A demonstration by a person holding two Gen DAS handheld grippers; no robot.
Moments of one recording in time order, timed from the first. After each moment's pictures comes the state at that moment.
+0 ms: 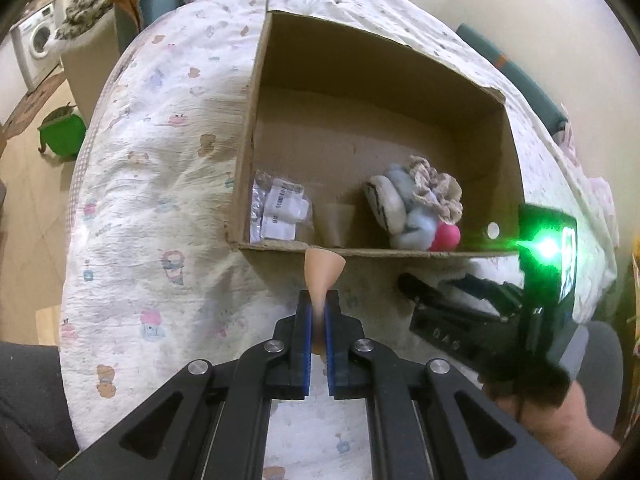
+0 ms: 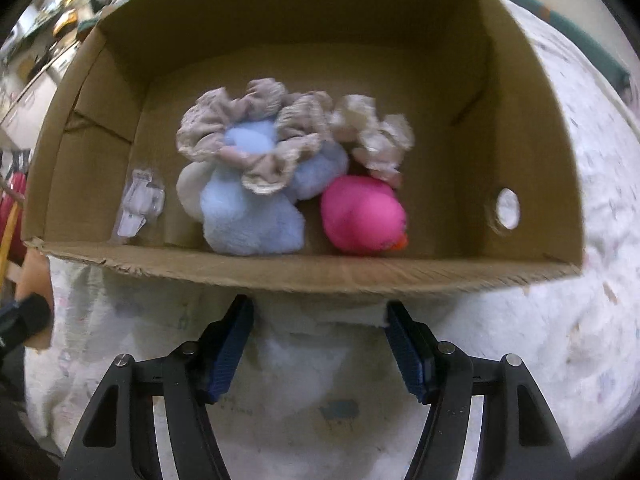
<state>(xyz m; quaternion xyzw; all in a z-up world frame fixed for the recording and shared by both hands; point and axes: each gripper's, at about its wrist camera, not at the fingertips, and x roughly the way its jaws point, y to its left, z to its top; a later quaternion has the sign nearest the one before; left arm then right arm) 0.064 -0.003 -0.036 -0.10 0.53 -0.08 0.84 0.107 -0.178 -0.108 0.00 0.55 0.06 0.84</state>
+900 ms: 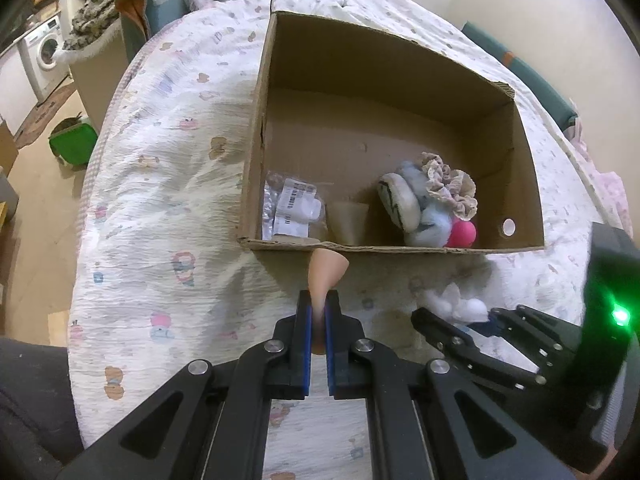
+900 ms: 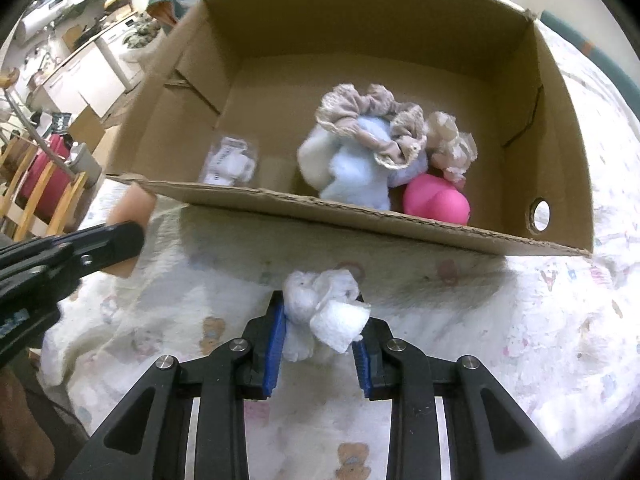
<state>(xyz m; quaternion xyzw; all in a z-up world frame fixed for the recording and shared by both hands) 0.057 -0.007 -0.042 -0.07 0.52 -0.06 0.85 0.050 -0.124 -0.078 -0.02 0.53 0.14 0.84</state>
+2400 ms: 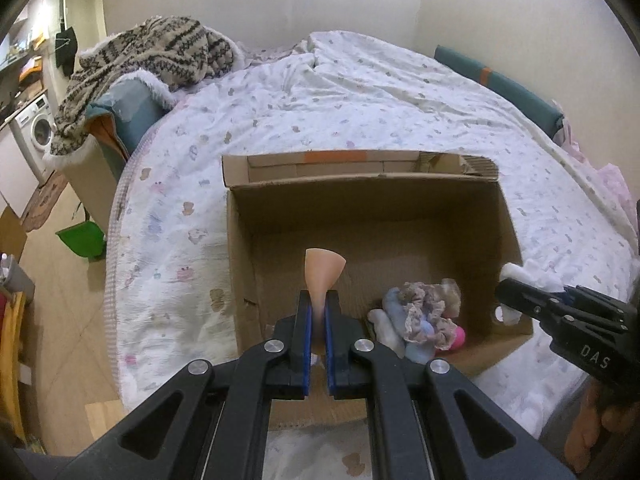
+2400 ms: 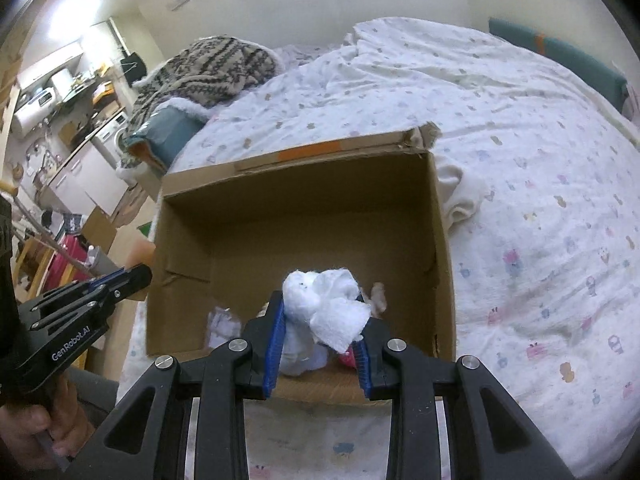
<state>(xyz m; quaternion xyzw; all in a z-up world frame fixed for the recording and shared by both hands) 0.137 -0.030 0.031 0.01 0.43 -0.07 0.90 0.119 -0.234 0.010 0.11 0.44 0.11 0.88</state>
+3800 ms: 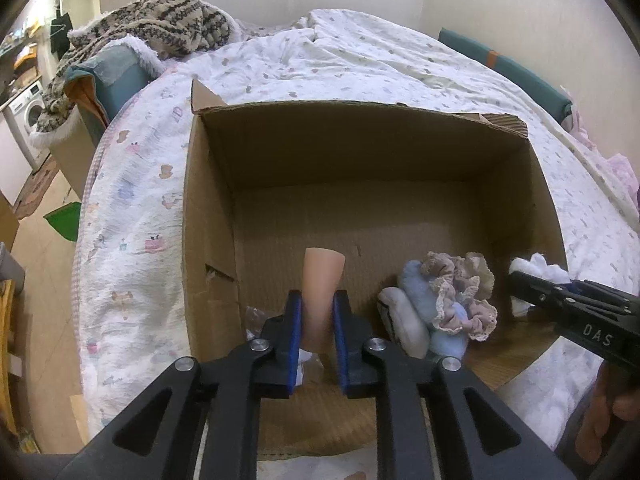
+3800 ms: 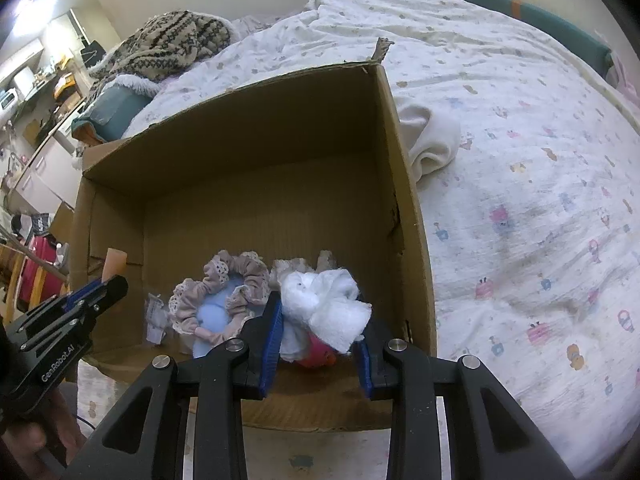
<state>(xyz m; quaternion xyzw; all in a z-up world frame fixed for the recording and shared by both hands) 0.150 -0.035 -0.030 0.00 0.46 -0.08 0.89 0.142 -0.244 -0.045 0.10 0.49 0.06 0.86</state>
